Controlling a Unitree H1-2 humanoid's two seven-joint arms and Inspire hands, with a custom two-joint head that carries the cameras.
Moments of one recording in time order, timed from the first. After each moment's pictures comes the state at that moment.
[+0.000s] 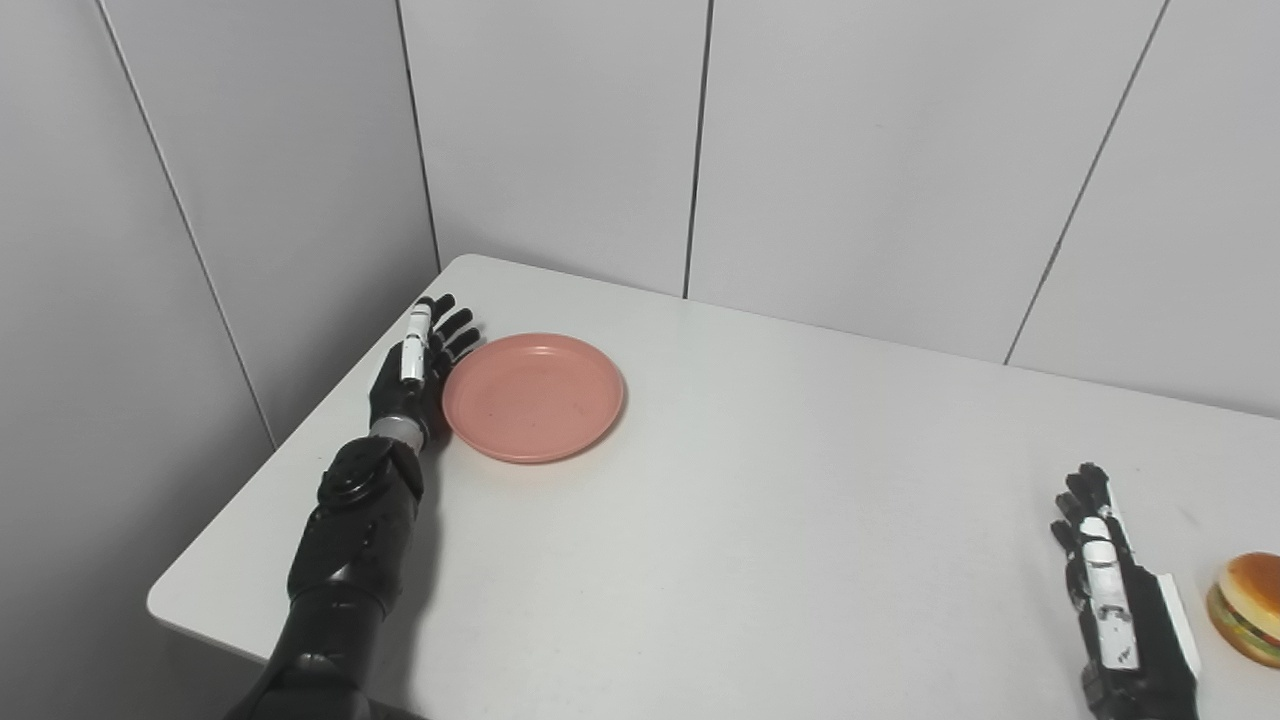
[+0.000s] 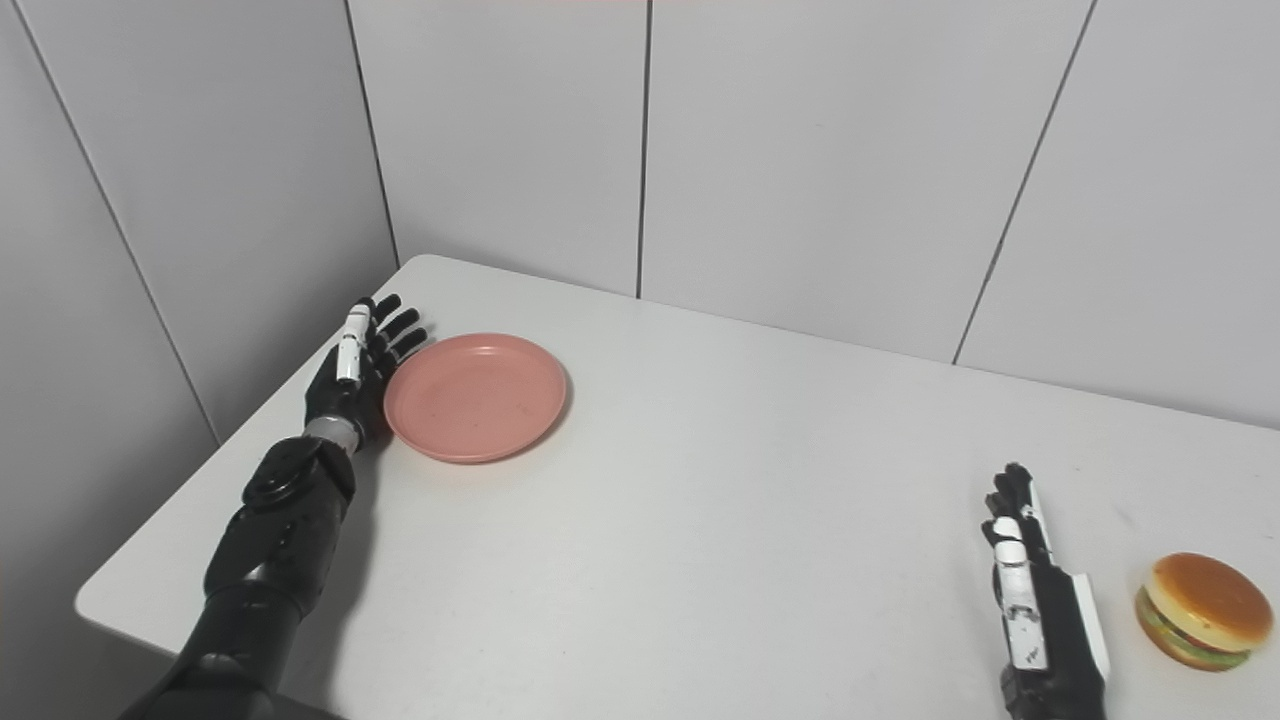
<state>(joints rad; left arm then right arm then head) -0.50 0.30 0.40 0.62 -0.39 0.07 -0.05 -0.20 -0.11 -0.02 0.18 0.07 -0.16 0.14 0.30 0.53</state>
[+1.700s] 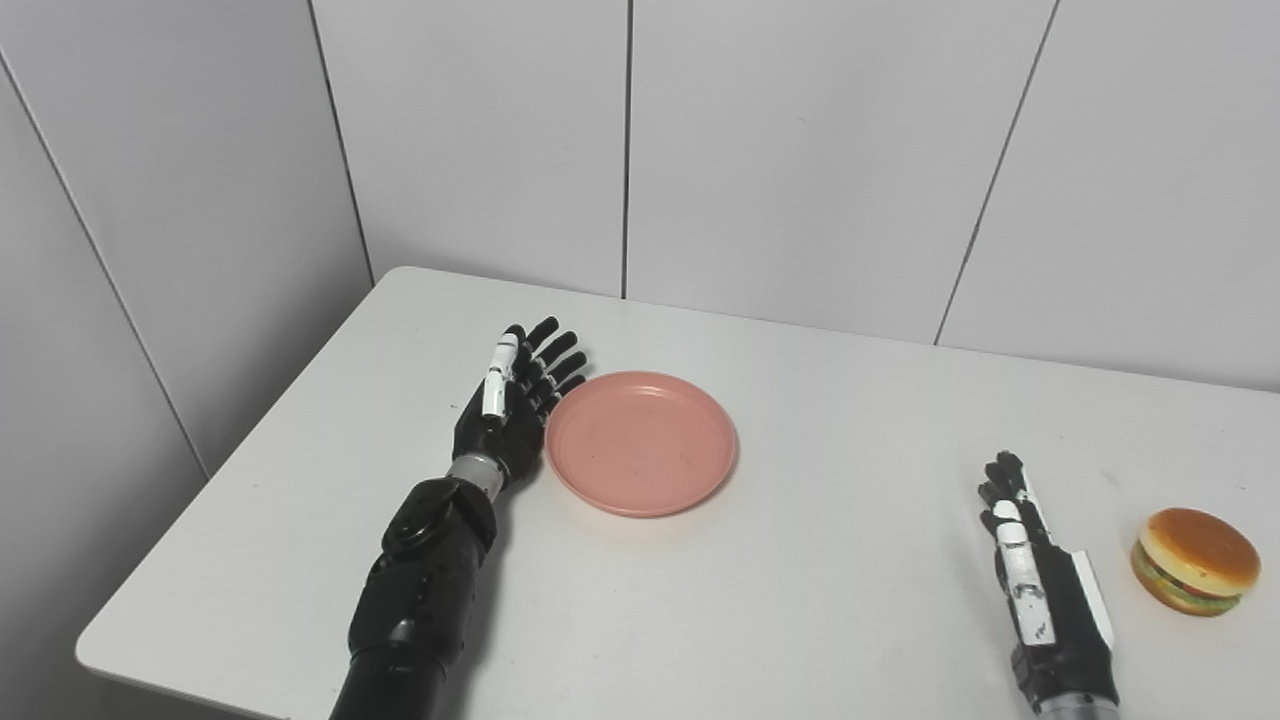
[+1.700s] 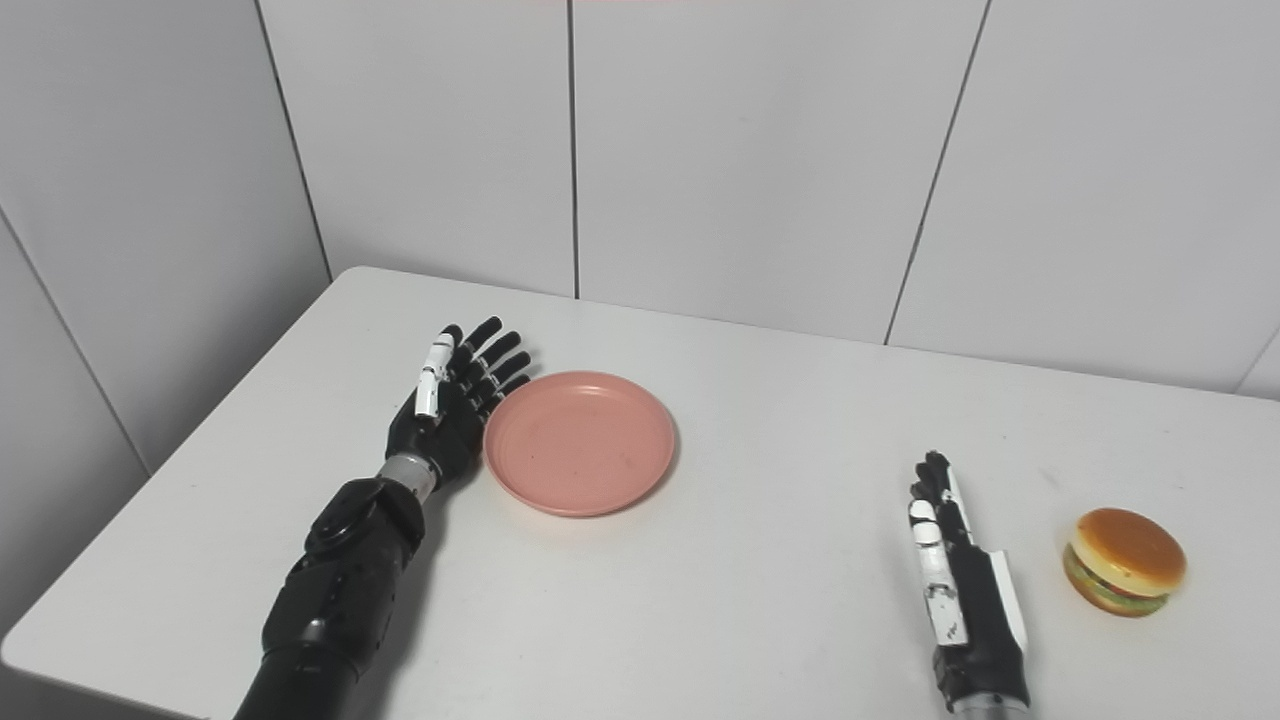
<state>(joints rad) -0.49 0.10 0.28 0.52 -0.46 0.15 -0.16 -0.17 -0.07 0.00 0.12 0.00 -0.10 0.10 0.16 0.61</state>
